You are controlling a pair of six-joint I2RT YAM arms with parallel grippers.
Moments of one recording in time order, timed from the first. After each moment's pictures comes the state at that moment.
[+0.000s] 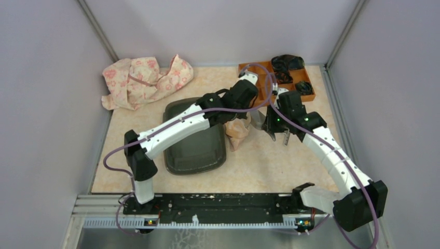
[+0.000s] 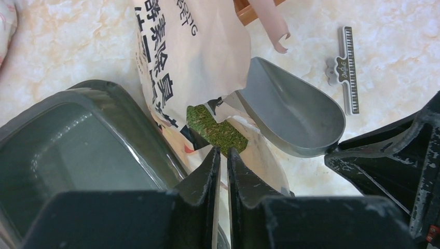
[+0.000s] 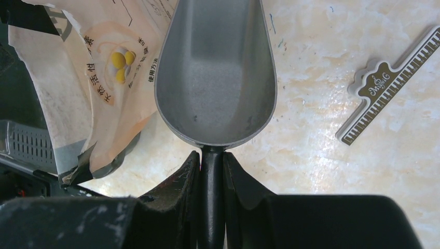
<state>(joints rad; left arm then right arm) -1.04 1.86 1.92 -0.78 -0.48 -0.37 0.37 1.12 1.04 -0.74 -0.11 0.32</state>
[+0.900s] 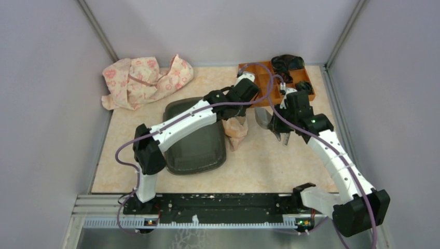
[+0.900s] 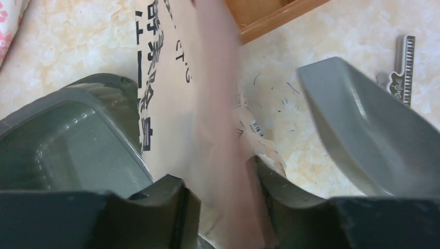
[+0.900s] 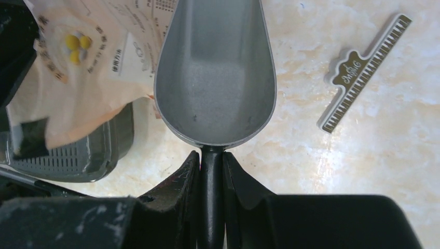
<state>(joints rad) -0.98 1.97 1.95 -0.80 -0.54 -0.41 0.32 1.08 1.04 -0.77 -0.11 0.32</state>
